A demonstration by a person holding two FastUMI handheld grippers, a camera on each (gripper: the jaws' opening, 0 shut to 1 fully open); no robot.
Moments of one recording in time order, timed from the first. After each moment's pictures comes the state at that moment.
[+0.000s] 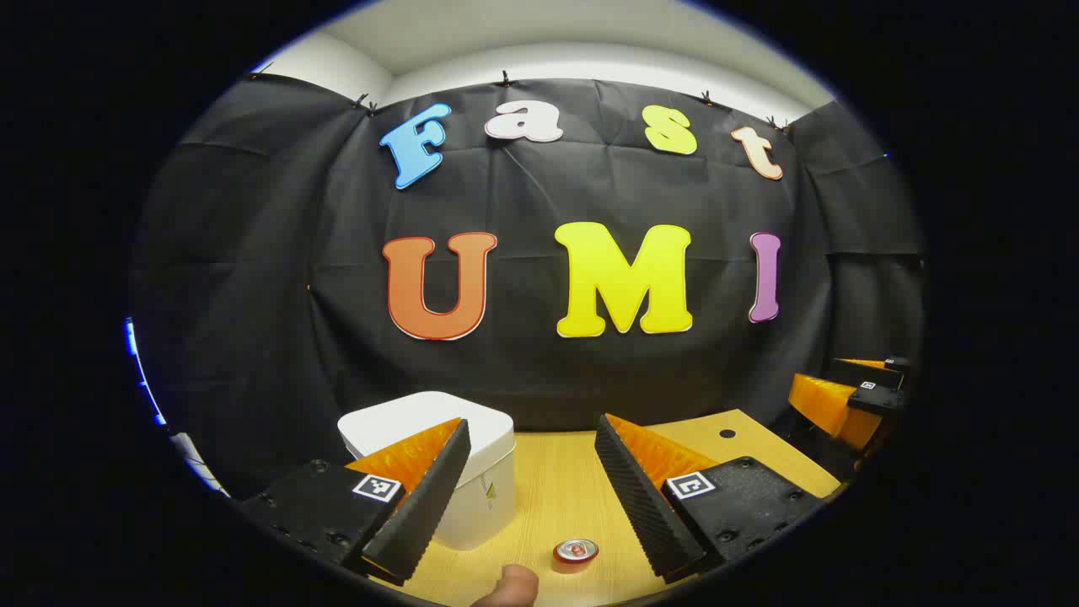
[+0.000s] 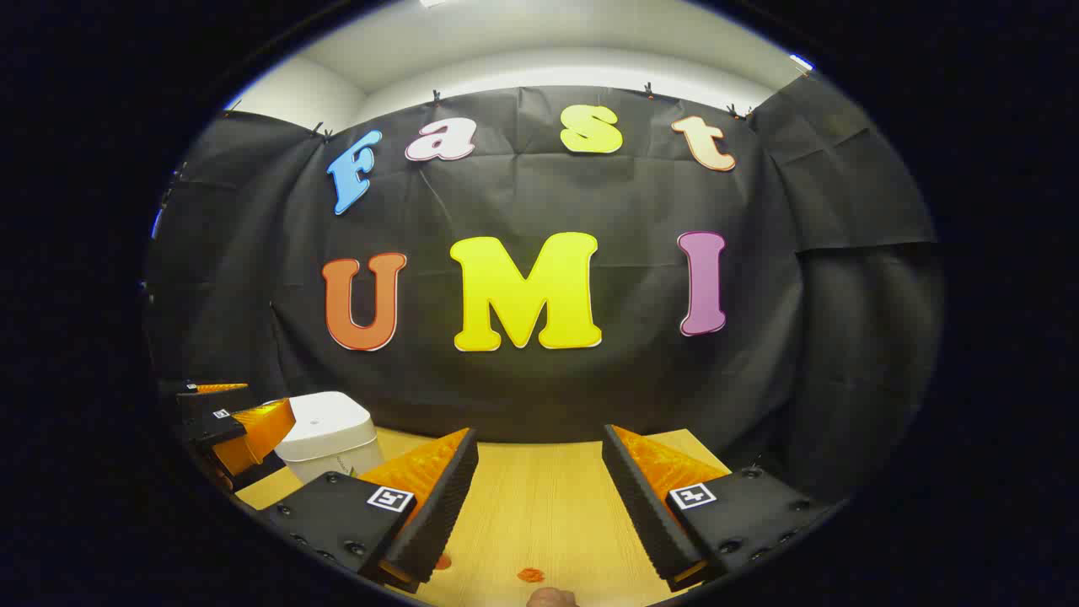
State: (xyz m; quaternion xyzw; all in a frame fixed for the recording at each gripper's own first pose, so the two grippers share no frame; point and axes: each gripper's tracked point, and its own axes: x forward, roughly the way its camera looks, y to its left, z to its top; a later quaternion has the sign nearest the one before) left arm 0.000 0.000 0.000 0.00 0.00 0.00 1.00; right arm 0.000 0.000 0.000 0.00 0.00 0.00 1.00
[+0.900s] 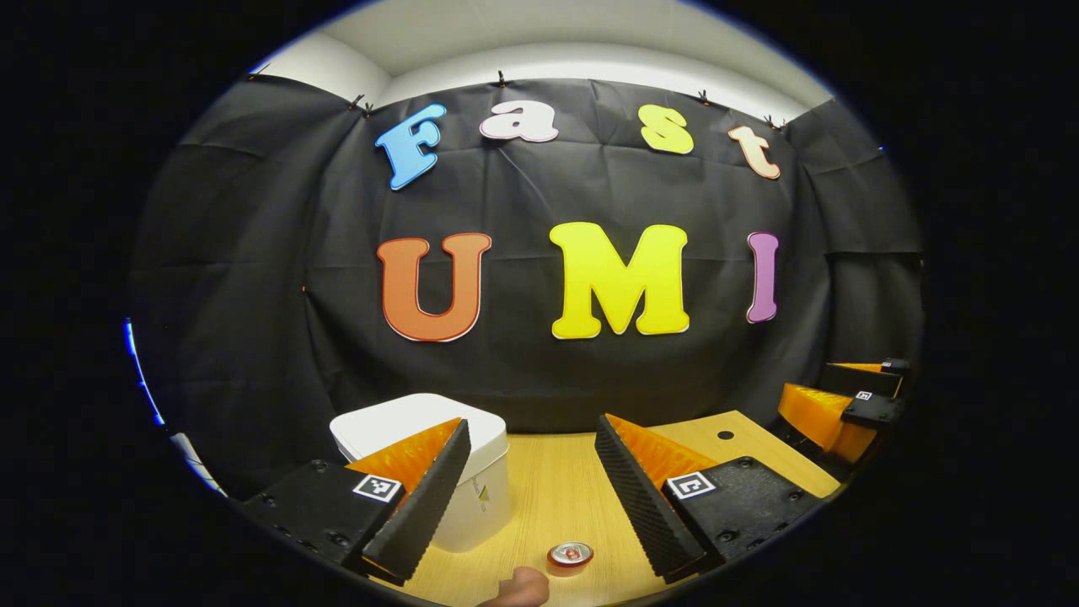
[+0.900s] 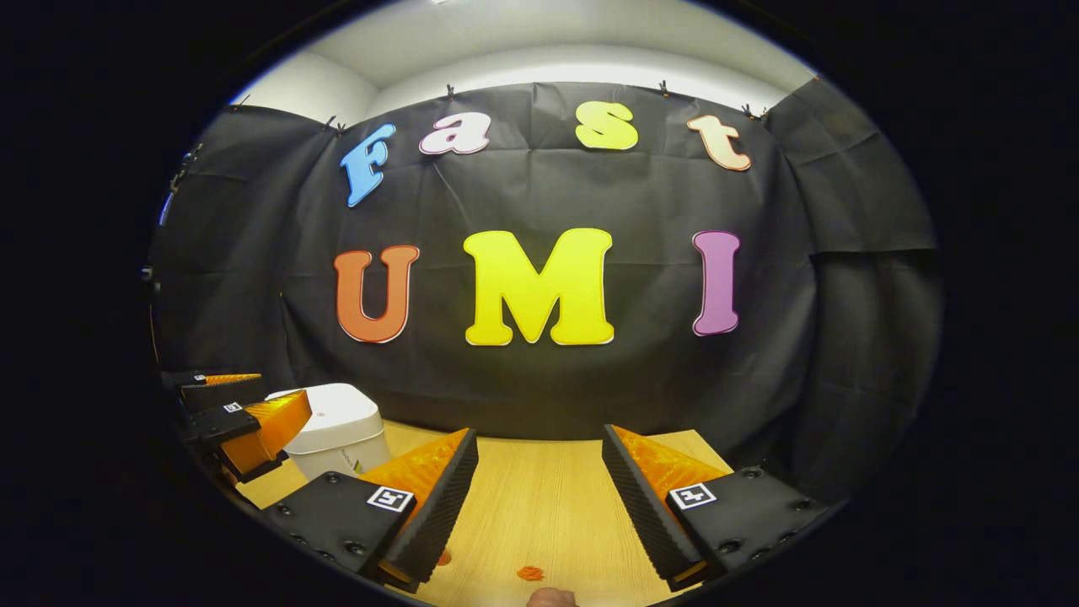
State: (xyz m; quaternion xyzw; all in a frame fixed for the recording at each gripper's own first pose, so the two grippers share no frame) left arm 0.009 -0.003 -0.005 -0.01 0.00 0.00 1.00; right arm 0.006 0.007 -0.007 -0.01 0.01 0.02 1.00
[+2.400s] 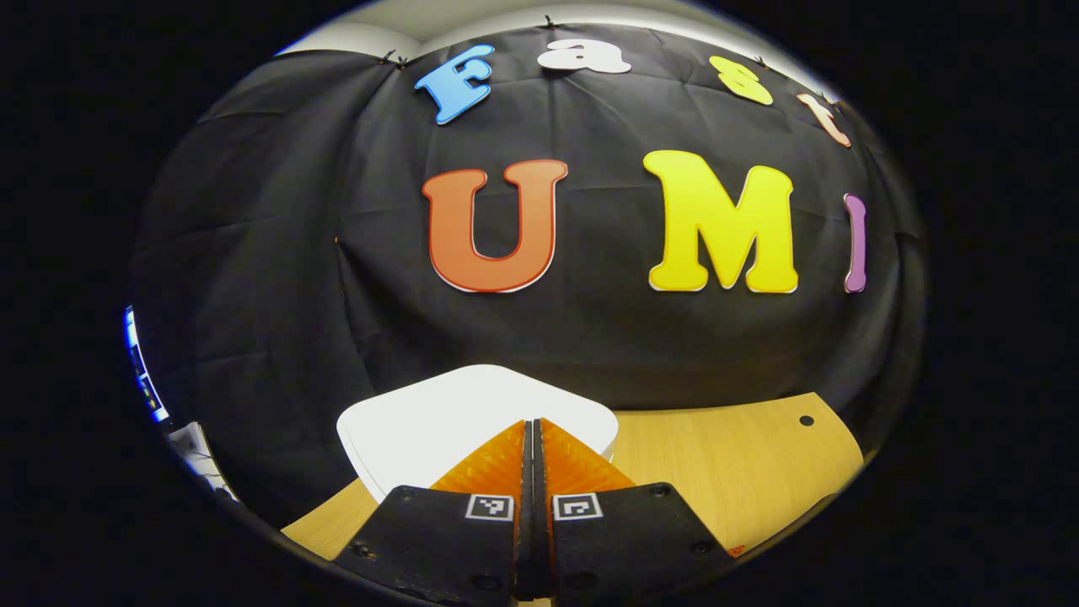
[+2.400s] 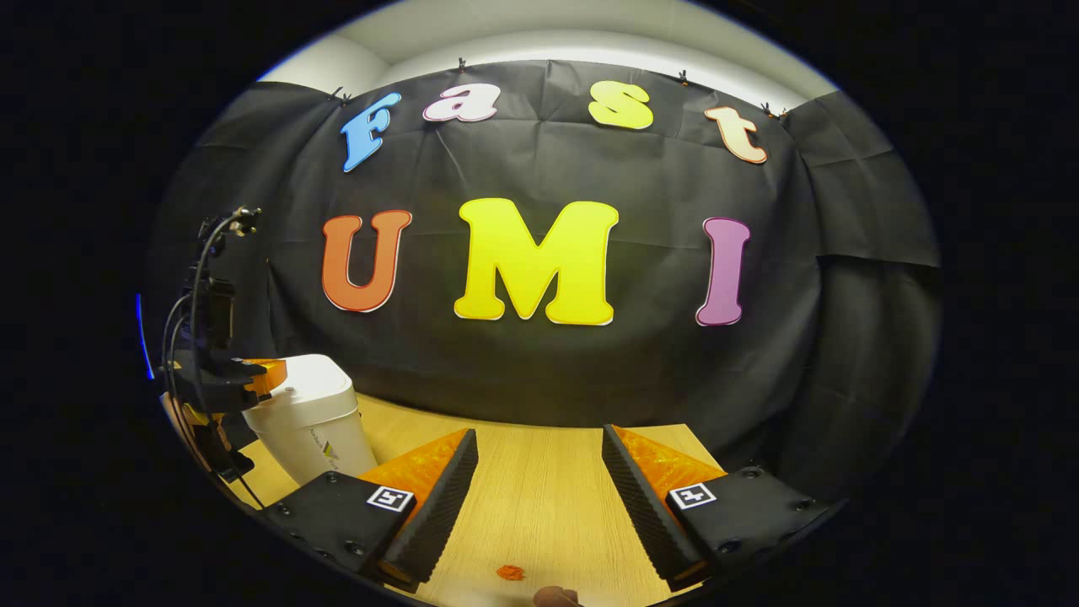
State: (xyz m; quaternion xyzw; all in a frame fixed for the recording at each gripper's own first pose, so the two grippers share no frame) left arm 0.128 0.105 -0.077 -0.02 0.10 0.10 0.99; right arm 0.046 0.009 -0.035 -0.05 0.05 0.00 1.00
